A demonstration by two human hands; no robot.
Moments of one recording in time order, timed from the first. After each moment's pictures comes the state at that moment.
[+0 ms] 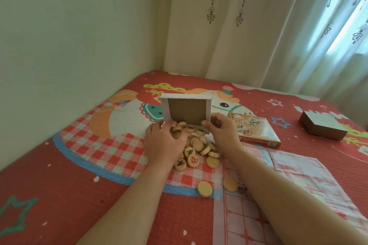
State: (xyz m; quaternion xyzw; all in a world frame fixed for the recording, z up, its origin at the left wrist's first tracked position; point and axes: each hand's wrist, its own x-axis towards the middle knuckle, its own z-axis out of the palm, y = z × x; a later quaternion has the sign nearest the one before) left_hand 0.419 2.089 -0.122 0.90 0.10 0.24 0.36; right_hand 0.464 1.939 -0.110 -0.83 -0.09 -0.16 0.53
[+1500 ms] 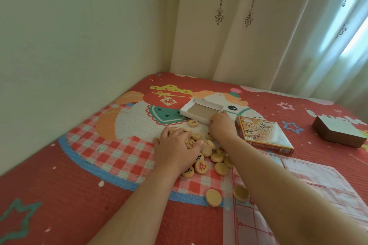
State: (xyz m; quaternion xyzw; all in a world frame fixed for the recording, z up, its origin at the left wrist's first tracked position) left_hand 0.424 2.091 -0.127 0.96 0.02 0.11 0.26; right_hand 0.530 1.957 -0.110 -0.98 -0.03 -0.11 0.16
